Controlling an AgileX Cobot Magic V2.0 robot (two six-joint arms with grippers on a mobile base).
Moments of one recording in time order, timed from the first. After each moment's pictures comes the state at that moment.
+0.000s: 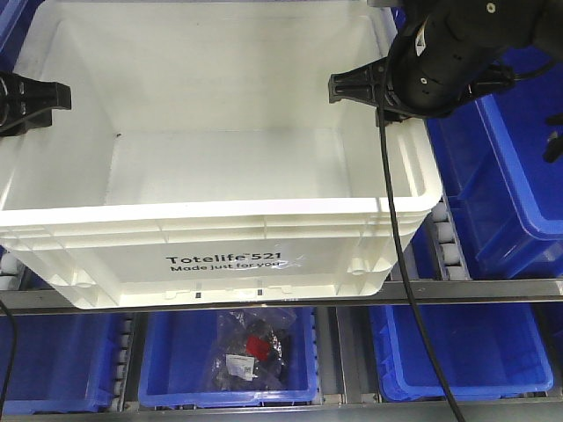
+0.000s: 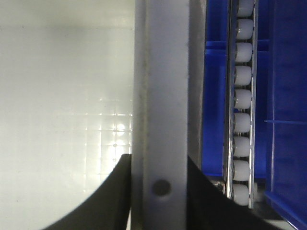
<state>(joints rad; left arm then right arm) -0.14 1.28 -1.15 -0.06 0.78 -0.14 0.50 1.62 -1.56 -0.25 1.10 0.51</state>
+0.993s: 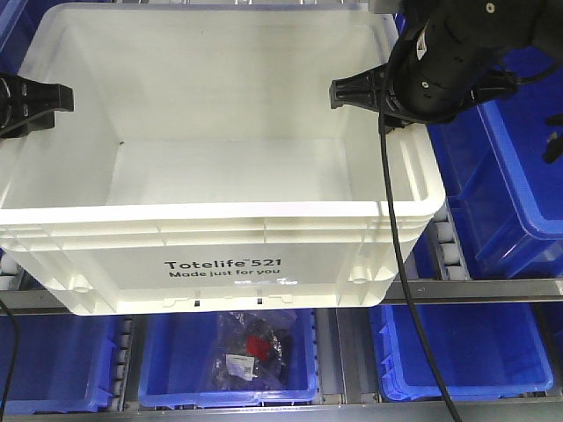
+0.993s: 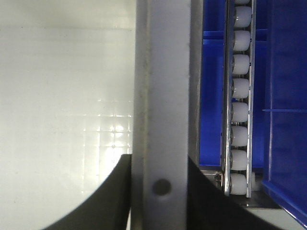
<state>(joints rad) -0.14 1.28 -1.15 -0.06 0.78 -0.14 0.50 1.62 -1.56 -0.24 1.13 0.51</state>
